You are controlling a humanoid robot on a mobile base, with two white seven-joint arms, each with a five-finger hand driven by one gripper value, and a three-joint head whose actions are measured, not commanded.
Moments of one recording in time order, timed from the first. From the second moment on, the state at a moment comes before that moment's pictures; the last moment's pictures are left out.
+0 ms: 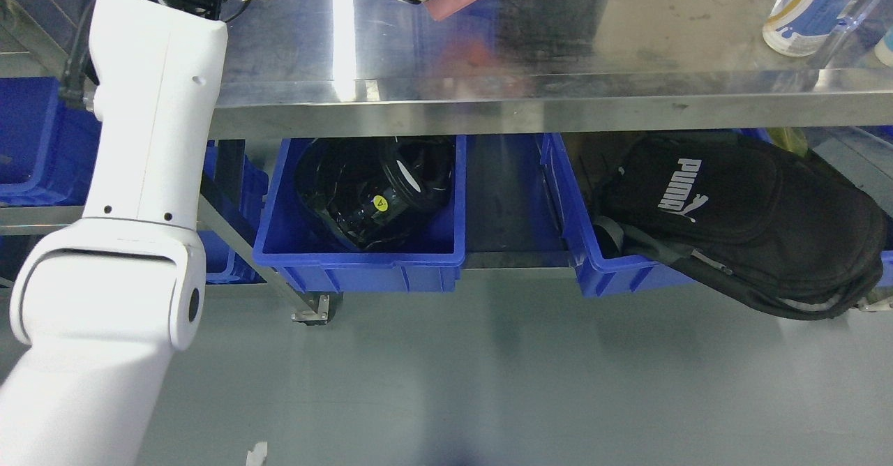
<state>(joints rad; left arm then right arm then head) -1.31 0.03 -0.16 -0.80 -0.22 -0.05 -1.03 0.00 0.00 0.00 0.00 0.00 -0.06 -0.01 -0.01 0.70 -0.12</state>
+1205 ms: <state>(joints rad) -0.68 0.00 -0.18 -1.39 0.12 -0.49 -0.14 0.00 0.00 0.00 0.00 0.00 -0.06 -0.01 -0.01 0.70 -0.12</state>
